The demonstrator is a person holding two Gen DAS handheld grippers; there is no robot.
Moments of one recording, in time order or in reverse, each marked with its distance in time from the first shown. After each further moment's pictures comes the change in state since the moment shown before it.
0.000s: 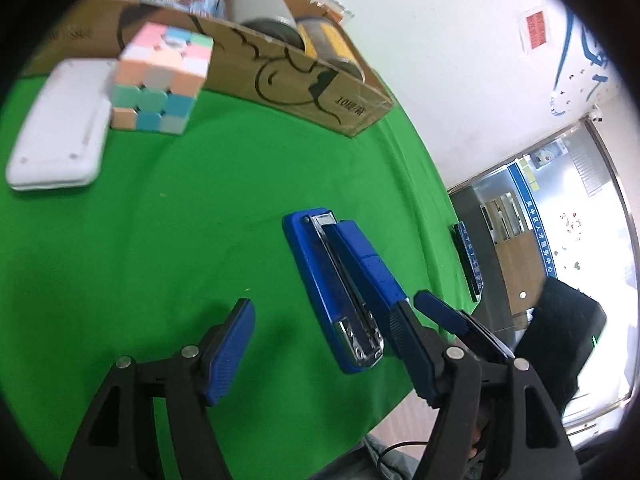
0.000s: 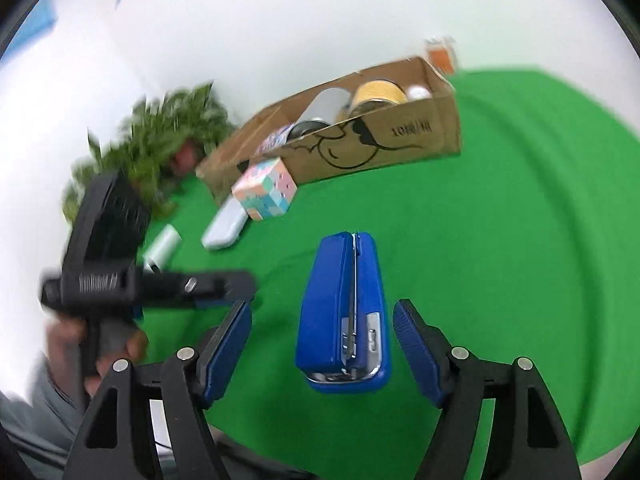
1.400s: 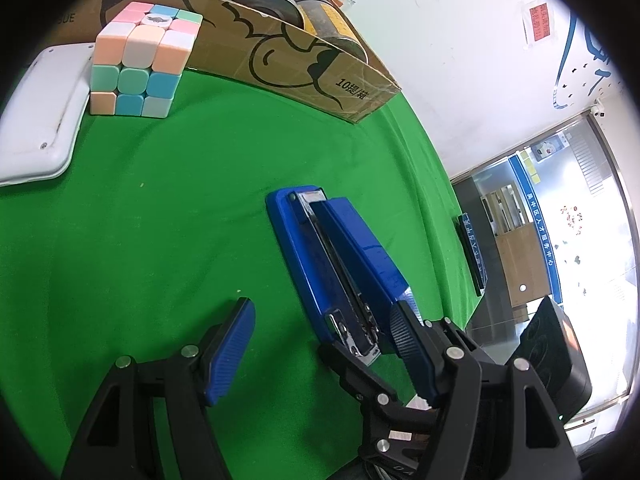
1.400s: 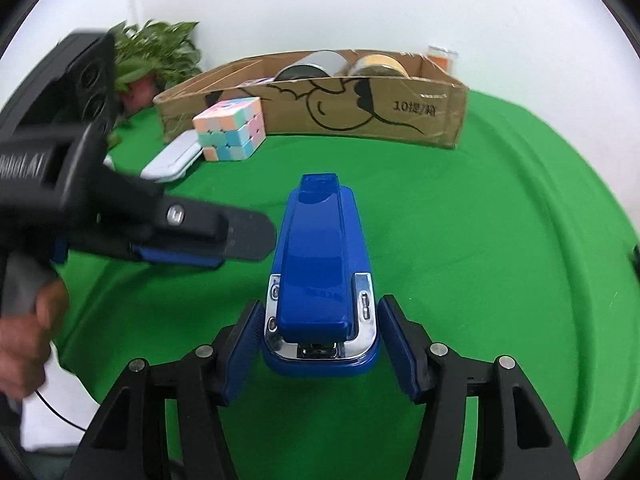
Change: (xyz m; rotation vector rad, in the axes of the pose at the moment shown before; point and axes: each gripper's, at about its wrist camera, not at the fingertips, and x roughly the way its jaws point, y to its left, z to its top) left arm 0.021 0.001 0.003 0.002 0.036 -0.003; right arm 0.047 0.037 -0.019 -0.104 0.054 -0.261
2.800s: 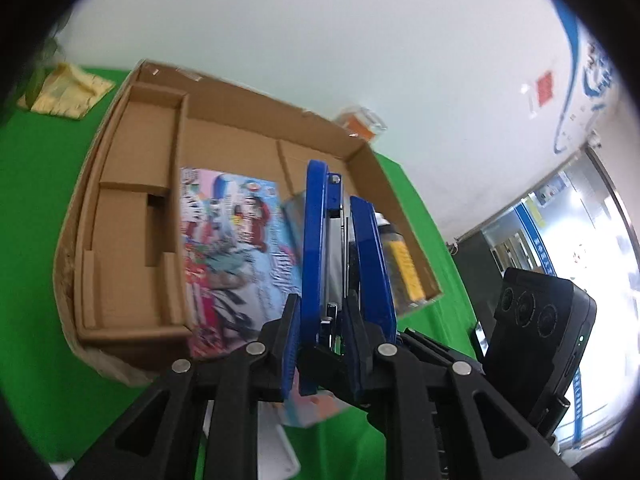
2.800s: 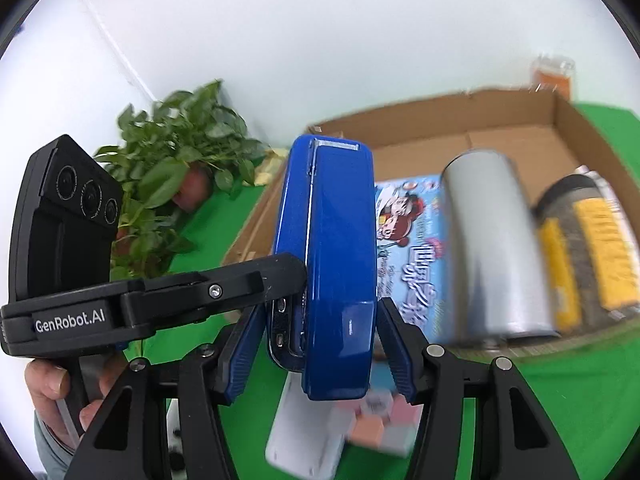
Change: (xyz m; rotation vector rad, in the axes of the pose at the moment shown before) left arm -0.129 0.077 0.199 0.067 -0.184 0.042; right arm 0.120 0.093 0.267 0.182 0.015 0.350
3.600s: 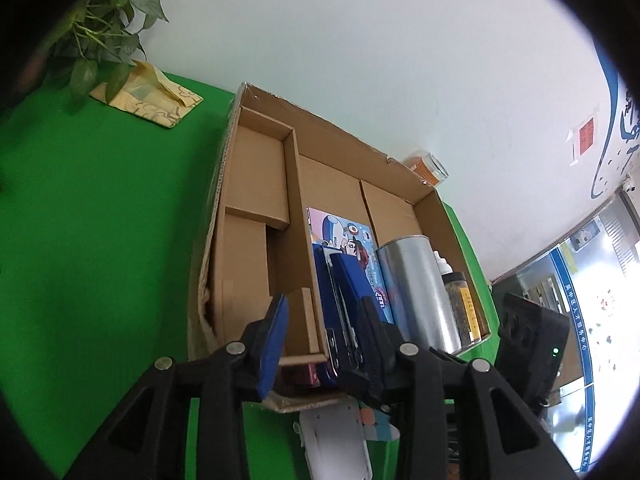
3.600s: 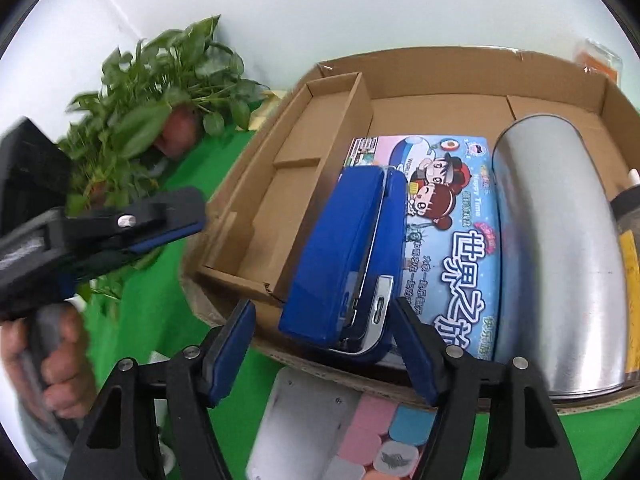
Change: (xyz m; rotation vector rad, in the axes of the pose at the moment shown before) left arm -0.042 0.073 0.006 -0.114 -0.110 0.138; right arm 0.076 0.012 0.004 -0.106 0.155 -0.043
